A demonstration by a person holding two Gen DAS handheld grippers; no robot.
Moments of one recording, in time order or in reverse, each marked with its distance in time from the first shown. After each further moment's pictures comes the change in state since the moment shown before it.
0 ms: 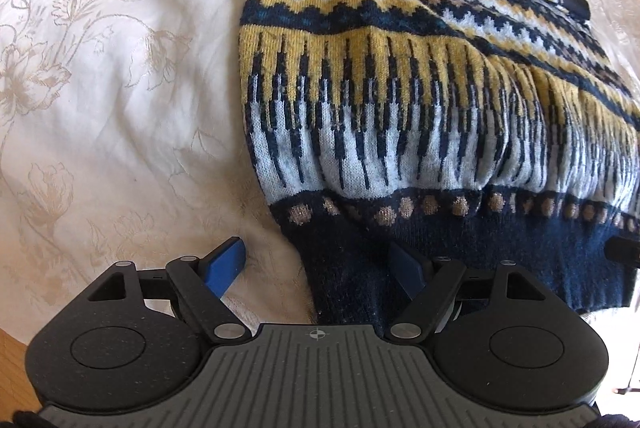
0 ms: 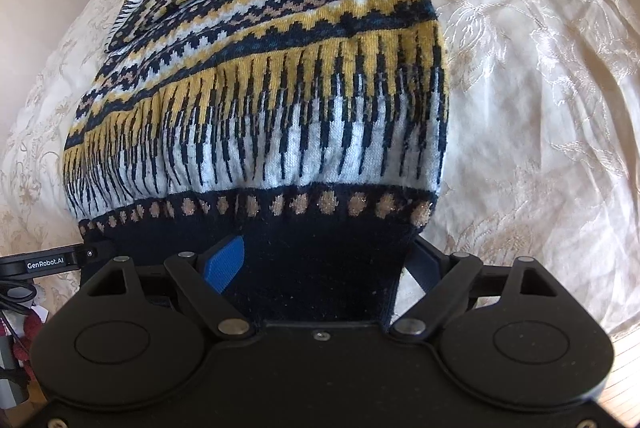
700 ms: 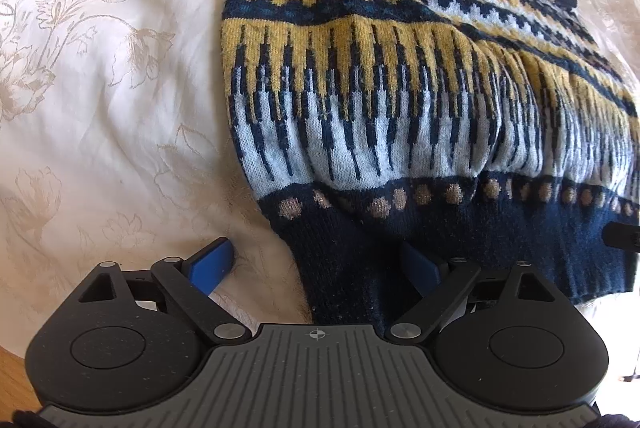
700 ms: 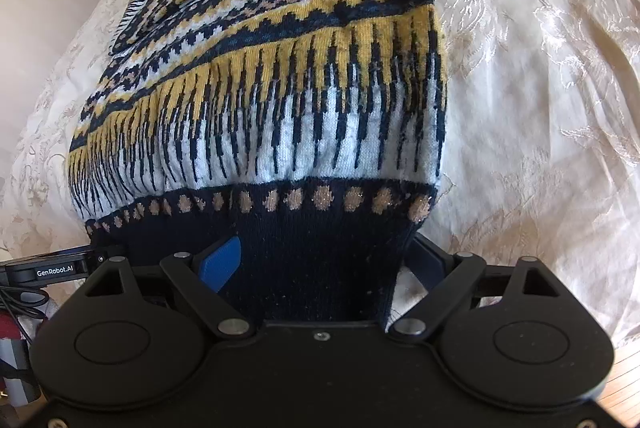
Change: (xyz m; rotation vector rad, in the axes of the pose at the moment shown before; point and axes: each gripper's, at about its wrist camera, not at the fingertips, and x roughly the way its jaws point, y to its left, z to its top) left arm 0.003 0.001 -0.007 0.036 -0.025 -0.036; right arm 0.004 -0.012 -0.003 0.024 -0.004 0.058
